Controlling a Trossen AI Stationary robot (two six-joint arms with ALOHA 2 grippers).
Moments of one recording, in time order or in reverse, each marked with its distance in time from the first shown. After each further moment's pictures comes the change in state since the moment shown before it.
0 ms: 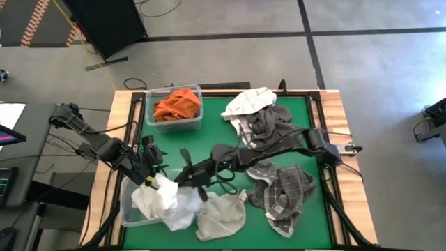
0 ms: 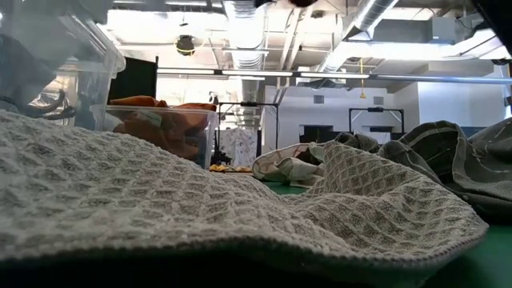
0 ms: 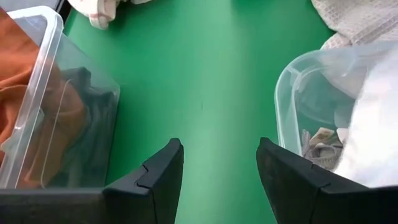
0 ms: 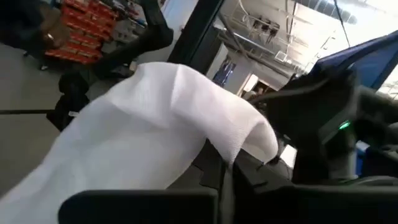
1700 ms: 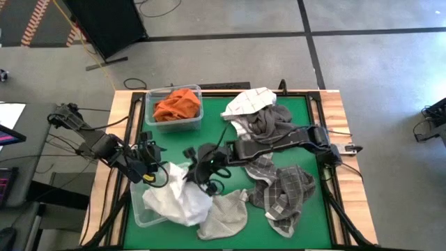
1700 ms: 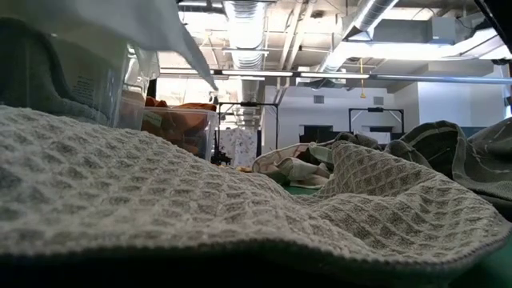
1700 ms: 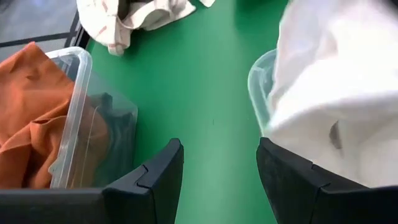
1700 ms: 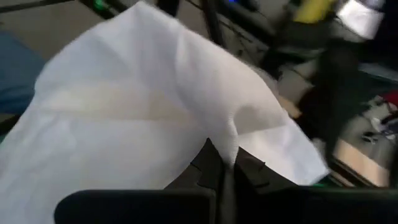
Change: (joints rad) left arm 0.001 0.000 0.097 -0.055 -0.039 0.092; right arm -0.008 -0.056 0.143 -0.821 0.115 -0.031
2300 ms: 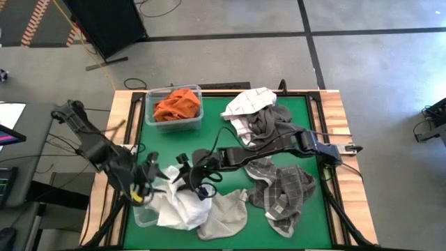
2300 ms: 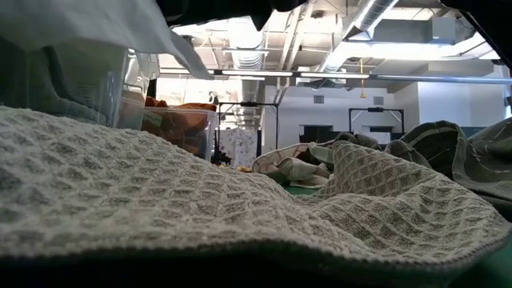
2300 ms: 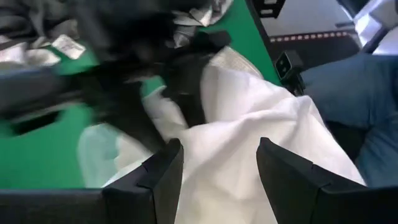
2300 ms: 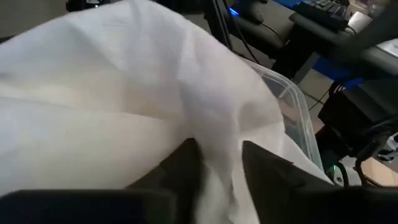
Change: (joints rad) left arm -0.162 0.036 0.024 0.325 0.236 0.004; right arm -0.008 0.149 0.000 0.258 -0.055 0.060
